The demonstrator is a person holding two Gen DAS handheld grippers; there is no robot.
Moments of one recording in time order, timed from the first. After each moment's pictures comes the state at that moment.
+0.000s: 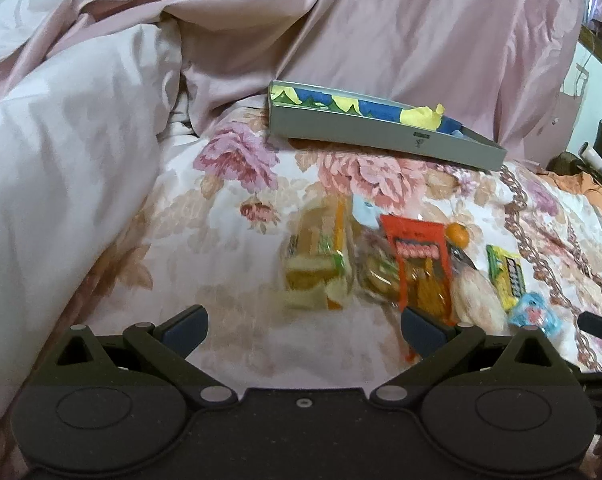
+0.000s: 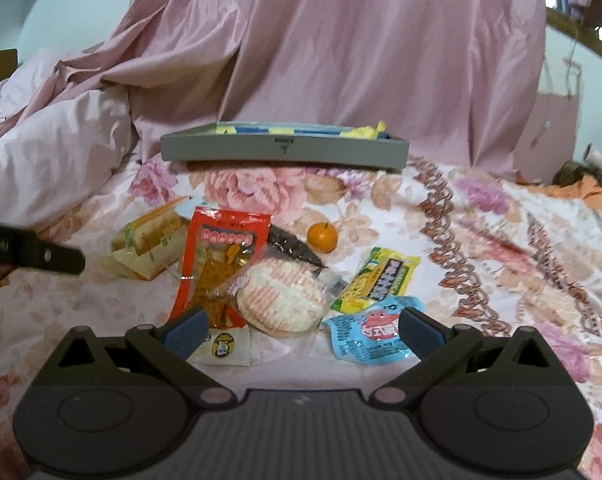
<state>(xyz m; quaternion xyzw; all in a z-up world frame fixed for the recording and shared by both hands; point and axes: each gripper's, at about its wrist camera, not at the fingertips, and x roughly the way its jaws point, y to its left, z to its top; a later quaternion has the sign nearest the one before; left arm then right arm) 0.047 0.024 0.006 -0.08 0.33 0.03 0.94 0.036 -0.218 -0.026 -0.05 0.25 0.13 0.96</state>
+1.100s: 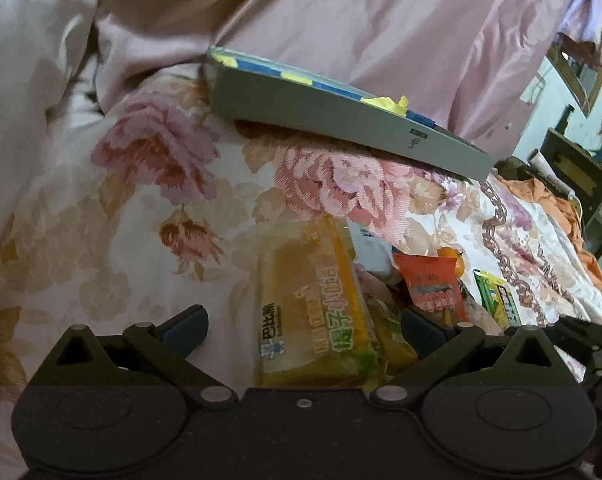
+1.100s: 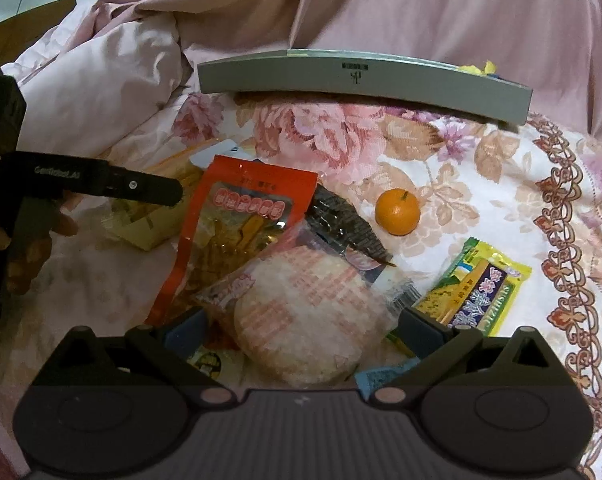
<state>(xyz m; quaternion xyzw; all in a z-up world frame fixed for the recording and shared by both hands) 0.160 0.062 -0.048 -0.14 0.33 -0.11 0.93 0.141 -0.209 -0.055 -0.08 0.34 0.26 0.90</state>
